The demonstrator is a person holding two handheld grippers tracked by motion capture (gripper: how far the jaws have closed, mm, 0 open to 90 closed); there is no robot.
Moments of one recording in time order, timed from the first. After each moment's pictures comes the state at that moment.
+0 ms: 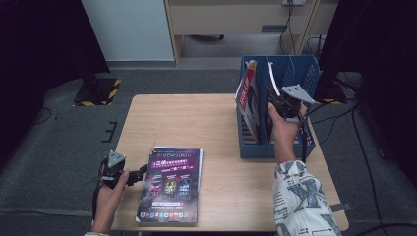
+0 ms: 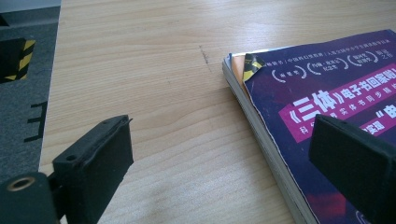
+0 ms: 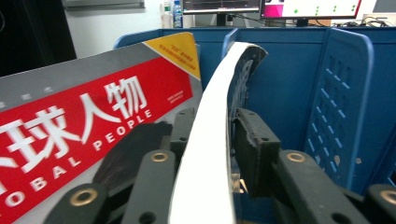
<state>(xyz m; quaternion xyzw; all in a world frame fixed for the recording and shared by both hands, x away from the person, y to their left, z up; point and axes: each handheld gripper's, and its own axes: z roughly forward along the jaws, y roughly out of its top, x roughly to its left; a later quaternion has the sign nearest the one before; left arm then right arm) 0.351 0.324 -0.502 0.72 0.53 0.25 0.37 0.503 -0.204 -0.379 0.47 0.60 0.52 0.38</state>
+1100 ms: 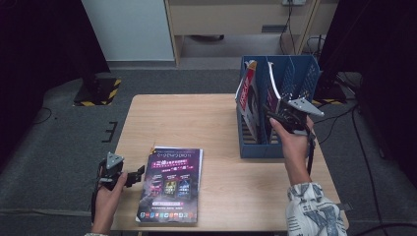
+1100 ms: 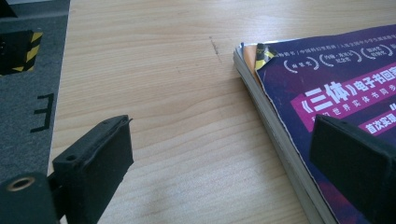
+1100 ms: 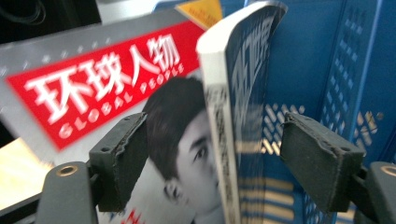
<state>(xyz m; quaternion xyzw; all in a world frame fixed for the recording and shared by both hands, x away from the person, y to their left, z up) 0.347 0.328 -0.506 0.72 0.54 0.25 0.36 0.461 -0.219 -0.391 0.47 0.63 0.53 0.32</state>
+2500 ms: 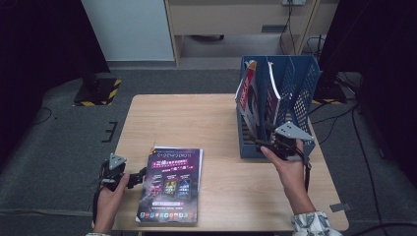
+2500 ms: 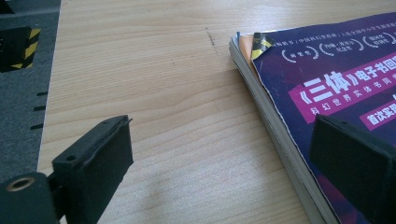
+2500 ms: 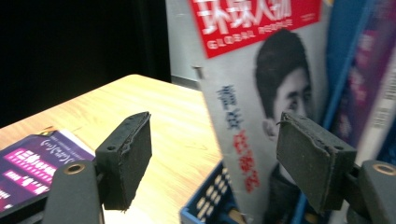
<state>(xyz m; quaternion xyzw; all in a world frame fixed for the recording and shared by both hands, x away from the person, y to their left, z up) 0.347 0.324 -0.510 0.72 0.54 0.25 0.35 0.400 -0.187 -0.415 0.38 0.69 0.55 0.27</state>
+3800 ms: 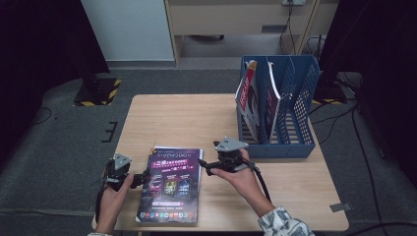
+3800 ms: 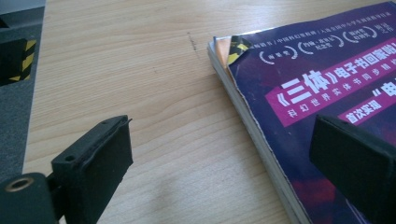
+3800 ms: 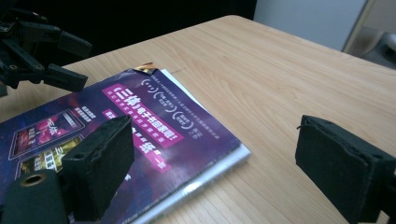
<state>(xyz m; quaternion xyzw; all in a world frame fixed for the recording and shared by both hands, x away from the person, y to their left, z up) 0.349 0.308 -0.508 0.75 0.51 0.26 0.34 0.399 -0.050 -0.473 0.28 0.80 0.51 0.15</state>
